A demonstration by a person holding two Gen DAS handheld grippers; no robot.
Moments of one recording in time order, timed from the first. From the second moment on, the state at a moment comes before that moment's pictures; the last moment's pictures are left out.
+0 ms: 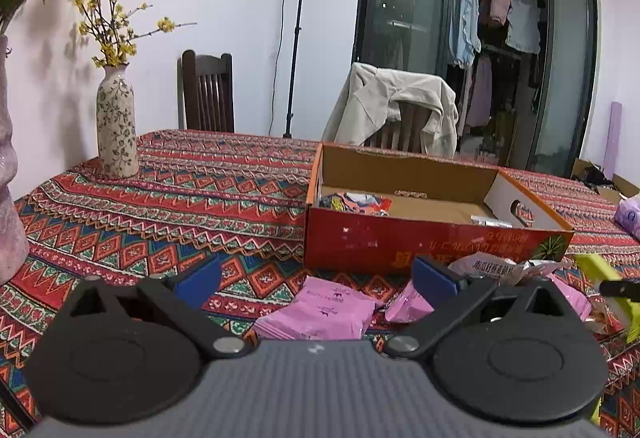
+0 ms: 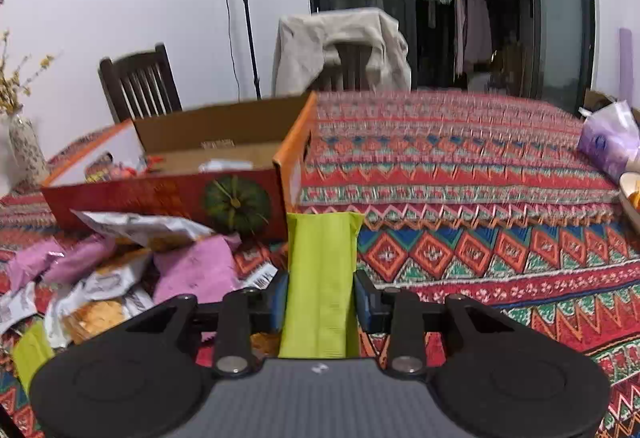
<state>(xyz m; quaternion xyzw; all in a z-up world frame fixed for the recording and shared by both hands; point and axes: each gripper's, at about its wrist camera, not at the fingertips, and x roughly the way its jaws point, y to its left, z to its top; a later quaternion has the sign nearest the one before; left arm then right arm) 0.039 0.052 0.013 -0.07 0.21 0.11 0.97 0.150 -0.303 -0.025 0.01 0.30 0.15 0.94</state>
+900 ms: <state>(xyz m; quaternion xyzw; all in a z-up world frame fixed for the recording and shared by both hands) 0.121 0.059 -0.035 -0.02 0.38 0.08 0.92 0.113 -0.273 -0.006 0.03 0.25 0.20 0.95</state>
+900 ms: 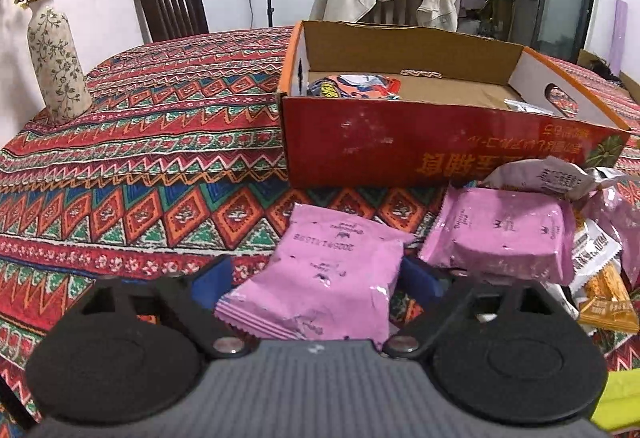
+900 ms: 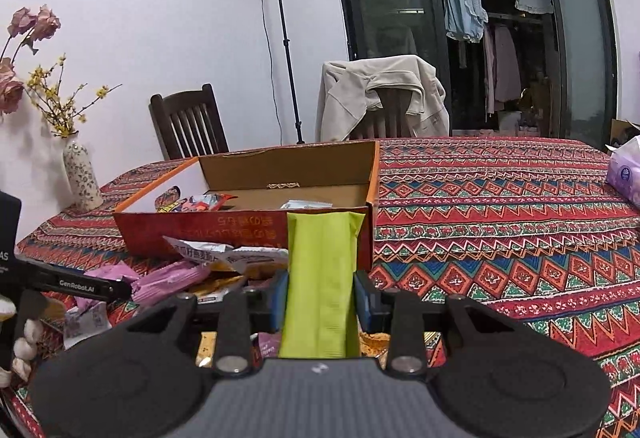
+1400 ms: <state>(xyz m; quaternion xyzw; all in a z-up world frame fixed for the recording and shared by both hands) 0.106 0.059 -0.029 -0.03 0.35 0.09 0.93 0.113 -0.268 -0.009 0.03 0.25 0.20 0.95</state>
